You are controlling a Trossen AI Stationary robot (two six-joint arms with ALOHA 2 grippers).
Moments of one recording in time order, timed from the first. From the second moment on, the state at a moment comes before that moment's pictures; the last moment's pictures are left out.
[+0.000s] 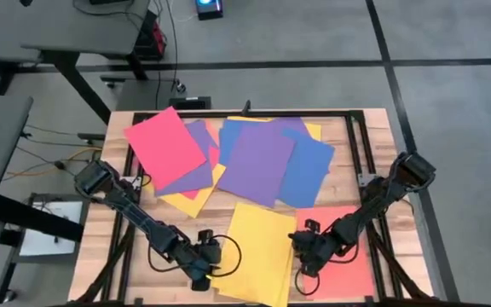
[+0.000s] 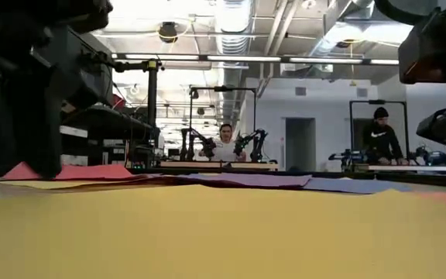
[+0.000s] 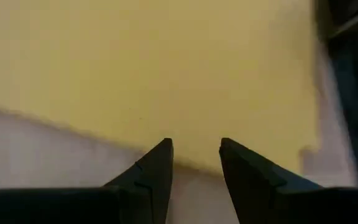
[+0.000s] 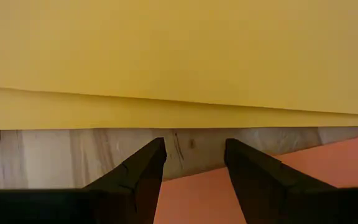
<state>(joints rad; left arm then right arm) -0.69 1.77 0.95 -0.12 -0.27 -0.58 0.69 1.71 0.83 -0.24 0.24 0.88</state>
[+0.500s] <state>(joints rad) -0.69 1.87 0.99 -0.09 -0.33 -0.45 0.68 1.71 0.83 -0.22 0.25 0.83</state>
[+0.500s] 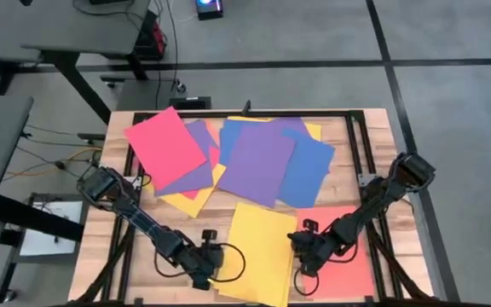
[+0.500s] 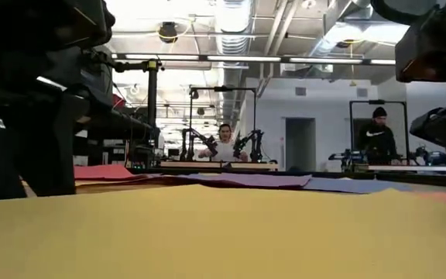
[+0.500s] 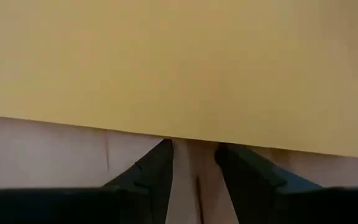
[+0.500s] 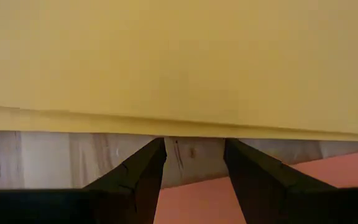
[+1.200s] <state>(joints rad) -0.69 1.87 1.01 -0.11 -0.29 -0.54 0.65 1.71 0.83 -0.23 0.24 0.72</state>
